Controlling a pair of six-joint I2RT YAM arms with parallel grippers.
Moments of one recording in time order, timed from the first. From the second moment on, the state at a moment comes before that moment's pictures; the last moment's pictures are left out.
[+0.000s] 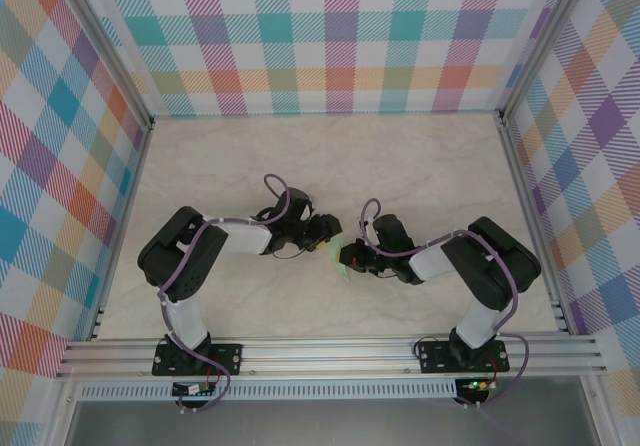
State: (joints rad) left arm -0.63 1.83 0.87 0.21 0.42 -1.05; right arm 0.63 1.72 0.48 0.53 -0.54 0.97
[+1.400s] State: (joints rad) left arm -0.64 1.85 0.89 0.16 0.41 -1.05; right arm 0.63 1.53 0.61 -0.01 -0.53 0.73
